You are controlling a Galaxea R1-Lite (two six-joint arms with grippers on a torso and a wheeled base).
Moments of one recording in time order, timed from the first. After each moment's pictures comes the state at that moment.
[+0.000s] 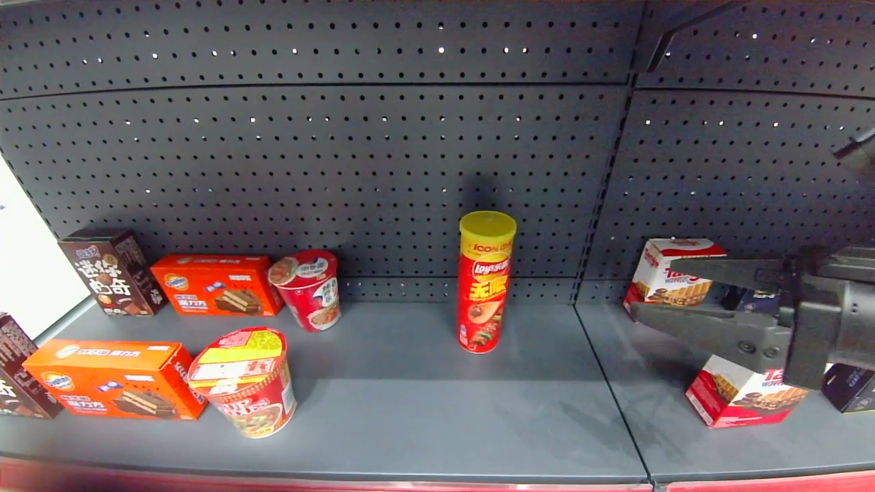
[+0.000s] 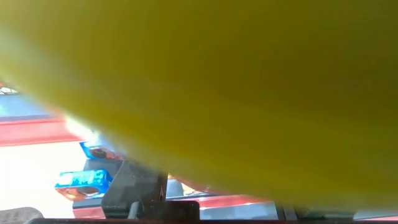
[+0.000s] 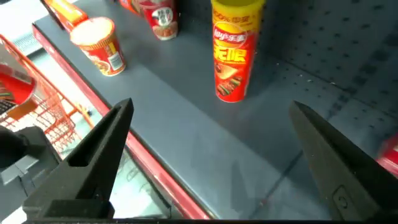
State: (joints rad) left arm -0.03 0.13 -0.31 0.28 -0.08 -0.04; right arm 0.61 1.21 -0.87 -0.12 0.18 0.00
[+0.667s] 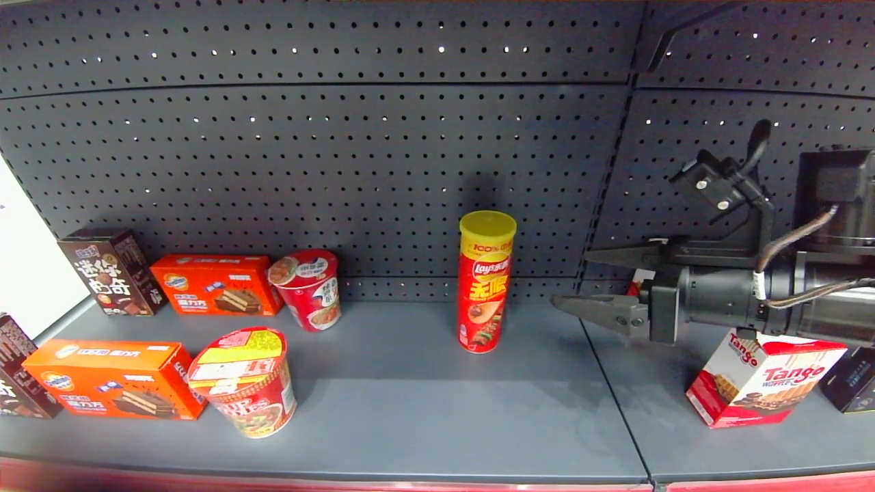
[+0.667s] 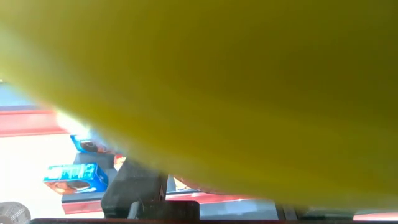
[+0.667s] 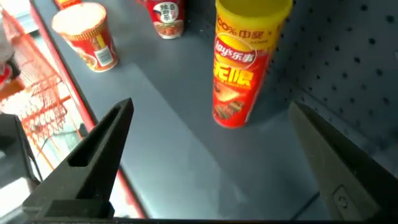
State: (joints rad) left arm -0.05 0.14 -0.29 0.29 -0.08 -0.07; right arm 0.49 1.50 -0.92 -0.34 0.42 -0.15
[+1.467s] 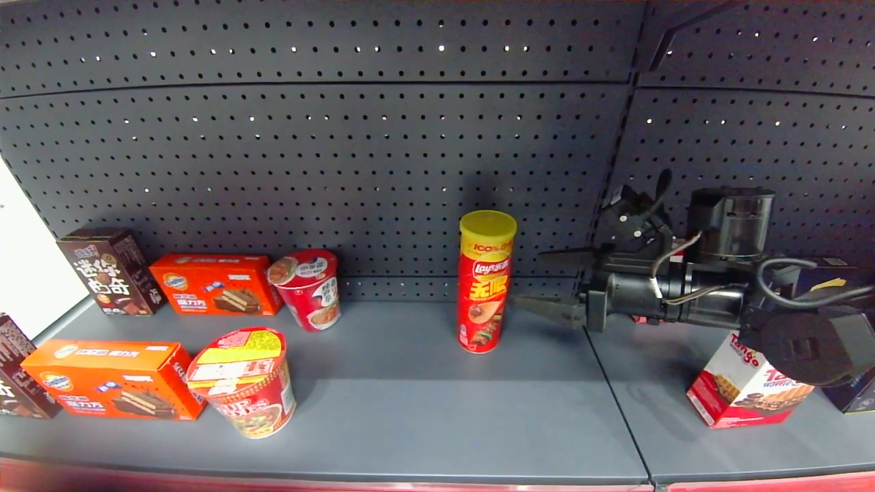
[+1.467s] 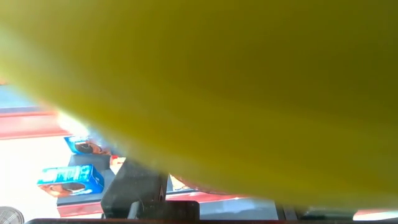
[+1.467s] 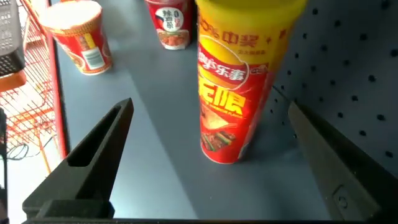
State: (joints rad) left arm -0.06 0.14 -0.29 0.29 -0.09 -0.07; right arm 0.42 1.79 -0.95 -0.66 0.65 -0.18
